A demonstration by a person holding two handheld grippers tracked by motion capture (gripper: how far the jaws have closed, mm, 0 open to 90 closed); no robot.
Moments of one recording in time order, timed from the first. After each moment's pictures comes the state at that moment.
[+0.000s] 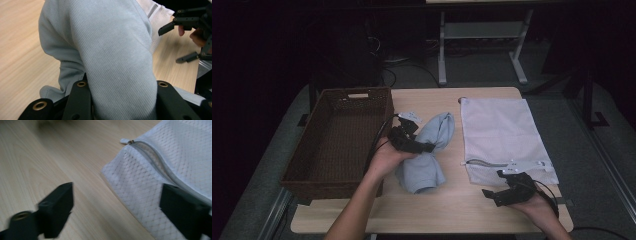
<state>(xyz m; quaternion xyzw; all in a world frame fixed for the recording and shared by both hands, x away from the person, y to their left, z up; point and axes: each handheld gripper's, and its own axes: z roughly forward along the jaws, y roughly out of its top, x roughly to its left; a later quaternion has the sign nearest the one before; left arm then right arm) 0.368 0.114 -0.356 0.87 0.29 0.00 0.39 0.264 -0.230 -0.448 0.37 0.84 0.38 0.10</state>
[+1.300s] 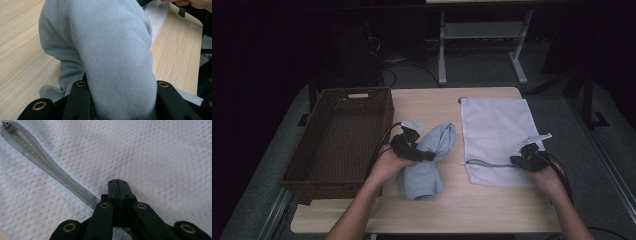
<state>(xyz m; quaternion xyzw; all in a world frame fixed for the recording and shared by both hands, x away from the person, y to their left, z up) 0.367 0.113 -0.382 0.88 0.28 -0.02 0.38 0.348 -0.294 -0.461 0.46 0.83 0.28 0.14</state>
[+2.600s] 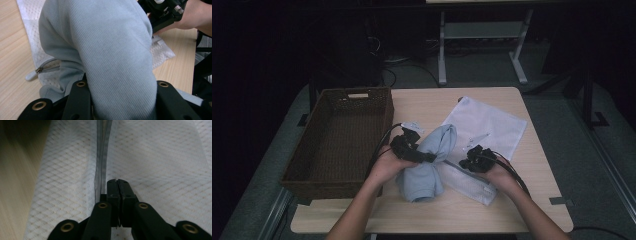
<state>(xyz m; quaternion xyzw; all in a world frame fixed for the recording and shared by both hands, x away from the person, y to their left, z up) 0.364 0.113 -0.382 0.88 0.27 -0.03 0.38 0.359 -0.149 -0.459 0.30 0.90 0.31 0.08</state>
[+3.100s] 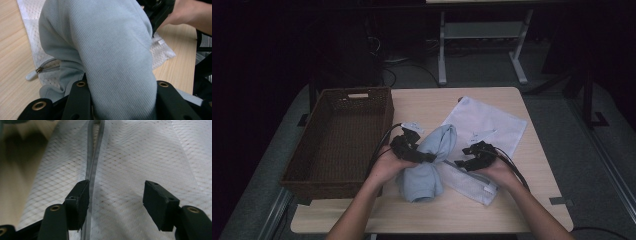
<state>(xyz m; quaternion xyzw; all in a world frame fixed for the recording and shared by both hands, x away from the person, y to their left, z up) 0.365 0.112 -0.382 0.88 0.27 -0.03 0.38 0.375 -0.157 -0.466 0.29 0.88 0.37 0.09</state>
